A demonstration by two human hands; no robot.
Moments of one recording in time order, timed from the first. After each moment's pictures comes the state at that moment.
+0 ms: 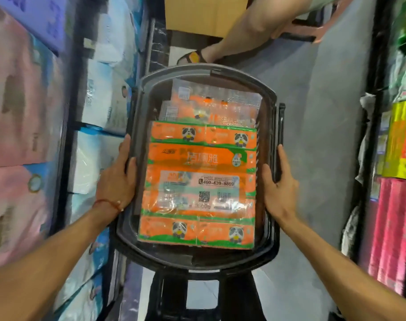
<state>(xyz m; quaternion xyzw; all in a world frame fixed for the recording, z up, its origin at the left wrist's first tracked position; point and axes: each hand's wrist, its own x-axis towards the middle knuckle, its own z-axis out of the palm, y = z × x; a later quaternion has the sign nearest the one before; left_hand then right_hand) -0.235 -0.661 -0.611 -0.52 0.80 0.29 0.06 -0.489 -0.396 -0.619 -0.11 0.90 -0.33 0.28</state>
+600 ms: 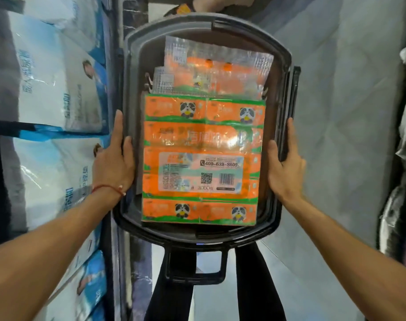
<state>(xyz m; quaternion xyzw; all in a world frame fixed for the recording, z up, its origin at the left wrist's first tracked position) -0.259 -0.717 -0.782 -0.50 0.82 0.26 0.06 -0.482 -0.442 -0.782 -0.09 0.91 -0.33 0.23</state>
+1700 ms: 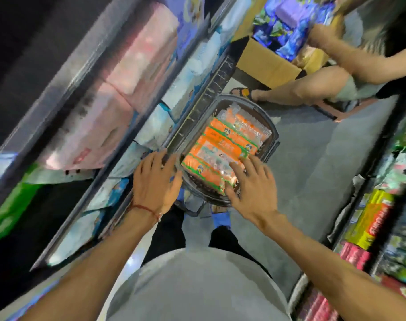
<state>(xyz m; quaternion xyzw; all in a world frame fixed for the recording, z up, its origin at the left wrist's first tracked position) -0.166 -0.524 -0.419 -0.56 0.82 0.12 0.03 -0.416 -0.441 -0.411 -0.67 0.72 -0.02 0.14</state>
